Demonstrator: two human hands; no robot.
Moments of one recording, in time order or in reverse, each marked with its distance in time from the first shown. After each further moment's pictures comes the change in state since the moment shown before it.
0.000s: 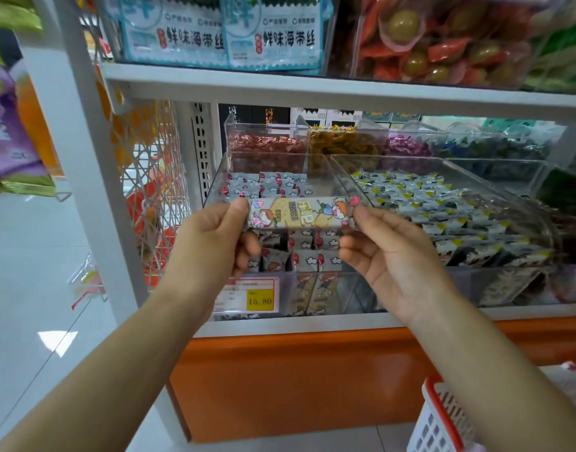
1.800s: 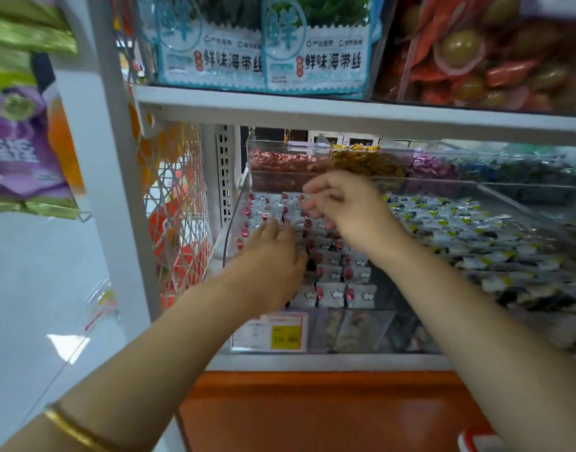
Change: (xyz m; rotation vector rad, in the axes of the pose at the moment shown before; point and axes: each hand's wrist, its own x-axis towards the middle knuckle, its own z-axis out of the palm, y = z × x) left_hand 0.060 -0.013 0.013 1.110 -0.383 0.108; right_hand 0.099 0.003 0.055 -1.029 -0.203 -0.361
